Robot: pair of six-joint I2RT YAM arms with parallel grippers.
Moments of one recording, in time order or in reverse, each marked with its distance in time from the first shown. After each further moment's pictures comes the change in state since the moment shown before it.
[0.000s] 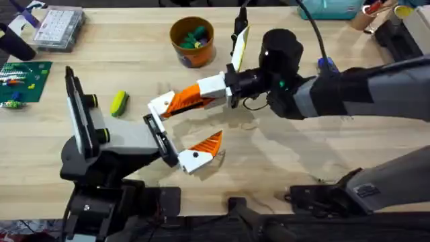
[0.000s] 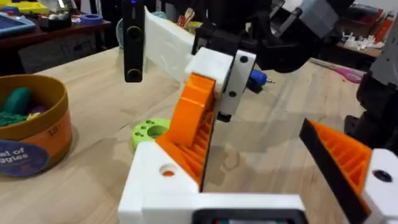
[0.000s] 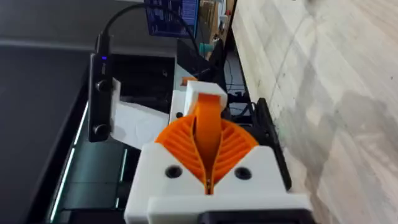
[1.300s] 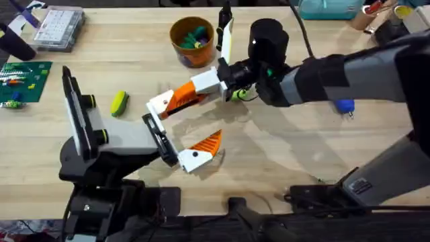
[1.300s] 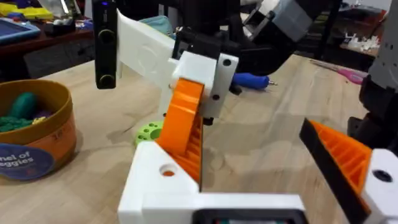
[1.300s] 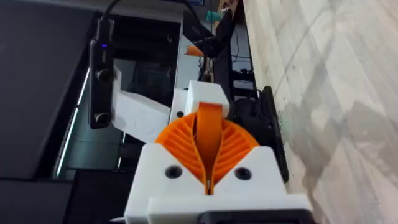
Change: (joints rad) left arm 0.005 0.000 0.000 0.014 -0.001 0.001; right arm -0.001 0.118 0.144 -0.010 -0.159 -0.034
